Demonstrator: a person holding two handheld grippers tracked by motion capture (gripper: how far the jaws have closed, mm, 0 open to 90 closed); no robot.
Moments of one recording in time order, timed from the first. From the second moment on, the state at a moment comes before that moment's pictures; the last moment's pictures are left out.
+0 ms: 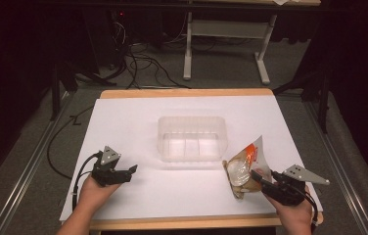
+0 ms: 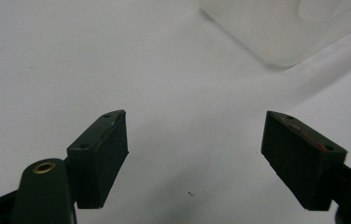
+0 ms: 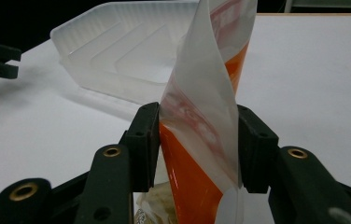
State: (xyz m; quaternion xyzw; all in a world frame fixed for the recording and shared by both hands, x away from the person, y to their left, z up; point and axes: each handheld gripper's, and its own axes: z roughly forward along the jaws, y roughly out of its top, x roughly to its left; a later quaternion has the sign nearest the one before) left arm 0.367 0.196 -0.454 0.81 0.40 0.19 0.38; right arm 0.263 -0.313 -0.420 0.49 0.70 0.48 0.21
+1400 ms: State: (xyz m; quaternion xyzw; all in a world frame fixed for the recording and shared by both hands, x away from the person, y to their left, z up) left arm 0.372 0.189 -0.452 0.81 0.39 0.19 0.39; right arm 0.254 -0.316 -0.420 0.51 0.71 0.43 0.22
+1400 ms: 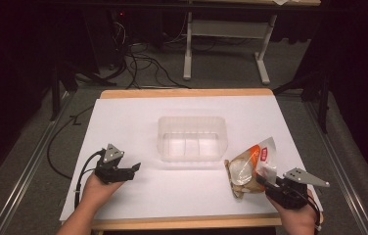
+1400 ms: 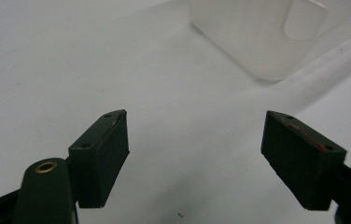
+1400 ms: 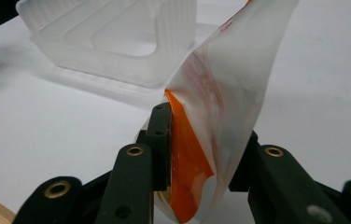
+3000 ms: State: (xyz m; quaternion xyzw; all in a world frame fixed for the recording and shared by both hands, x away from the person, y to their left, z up) left arm 0.373 0.195 -0.450 0.81 0.39 0.20 0.39; right arm 0.250 -0.361 -0.421 0.55 0.63 0.49 0.23
